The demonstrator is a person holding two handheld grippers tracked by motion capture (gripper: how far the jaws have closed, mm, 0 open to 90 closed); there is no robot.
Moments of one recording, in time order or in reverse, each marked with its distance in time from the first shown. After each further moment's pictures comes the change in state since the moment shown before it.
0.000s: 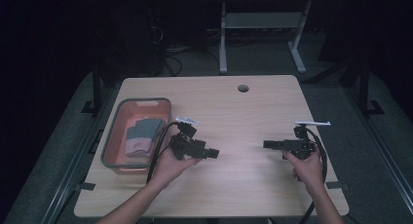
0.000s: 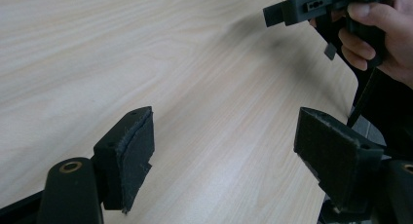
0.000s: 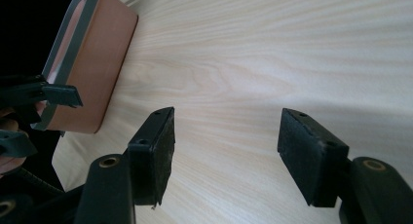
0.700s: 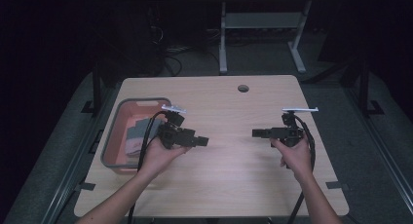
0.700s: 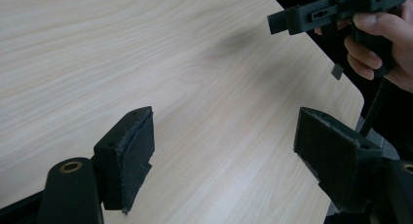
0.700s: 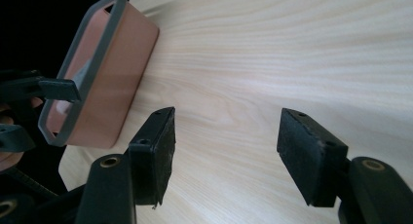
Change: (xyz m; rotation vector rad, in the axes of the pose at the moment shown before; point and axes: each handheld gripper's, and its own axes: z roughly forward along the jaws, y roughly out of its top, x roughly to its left) left arm 0.012 0.021 -0.037 -0.049 0.051 -0.004; right arm 0.040 0.031 0.017 0.002 -0.004 -0.053
